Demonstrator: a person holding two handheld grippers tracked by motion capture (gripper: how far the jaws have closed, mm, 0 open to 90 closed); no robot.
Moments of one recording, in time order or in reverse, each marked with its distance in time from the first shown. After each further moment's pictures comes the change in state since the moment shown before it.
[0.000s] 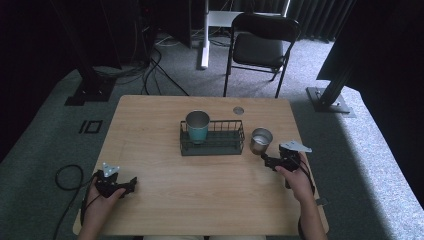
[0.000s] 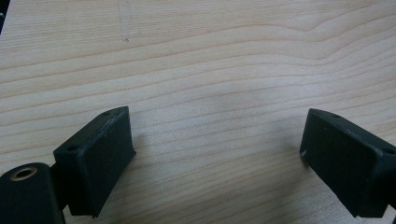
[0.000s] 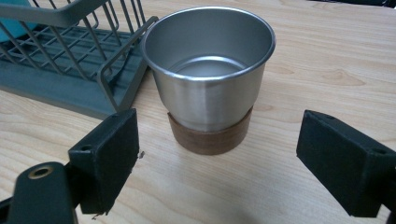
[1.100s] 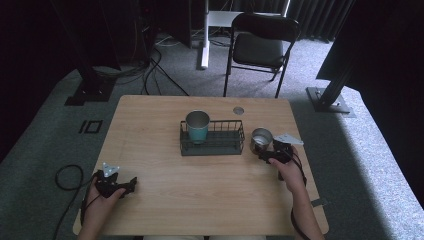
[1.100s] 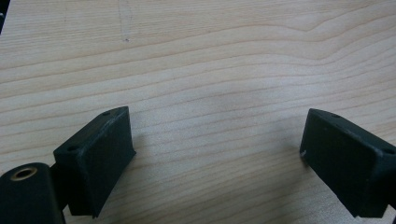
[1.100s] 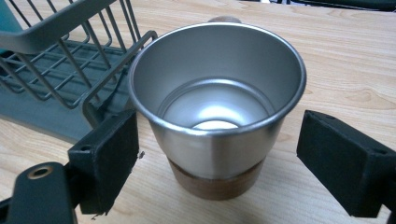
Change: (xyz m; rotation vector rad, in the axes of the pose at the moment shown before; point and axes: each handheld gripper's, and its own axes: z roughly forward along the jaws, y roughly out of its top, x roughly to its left) left arm 0.000 0.000 0.000 0.000 0.000 0.000; right arm 0.000 0.011 0.034 -0.015 0.017 0.006
